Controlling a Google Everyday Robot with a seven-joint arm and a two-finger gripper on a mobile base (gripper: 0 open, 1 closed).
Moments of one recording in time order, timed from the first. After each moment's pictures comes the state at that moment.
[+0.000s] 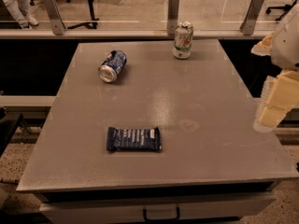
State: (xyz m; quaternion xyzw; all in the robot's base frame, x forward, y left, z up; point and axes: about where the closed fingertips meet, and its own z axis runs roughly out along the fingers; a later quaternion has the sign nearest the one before) arm 0.438 -0.217 0.976 -0.60 0.78 -0.03 0.16
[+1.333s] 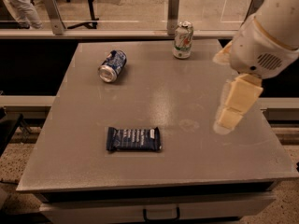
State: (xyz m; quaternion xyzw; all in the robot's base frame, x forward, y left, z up) arm 0.446 -0.147 0.956 -0.63 0.76 0.05 0.17
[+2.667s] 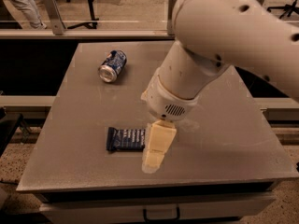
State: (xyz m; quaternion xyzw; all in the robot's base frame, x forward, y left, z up) arm 0.422 -0.002 0.874 -0.70 0.68 0.12 0.17
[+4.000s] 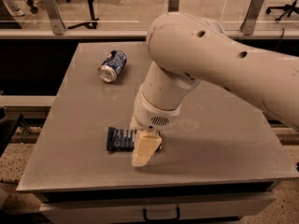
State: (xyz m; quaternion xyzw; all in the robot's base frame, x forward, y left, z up) arm 0.424 0.019 0.829 -0.73 0.66 0.12 0.13
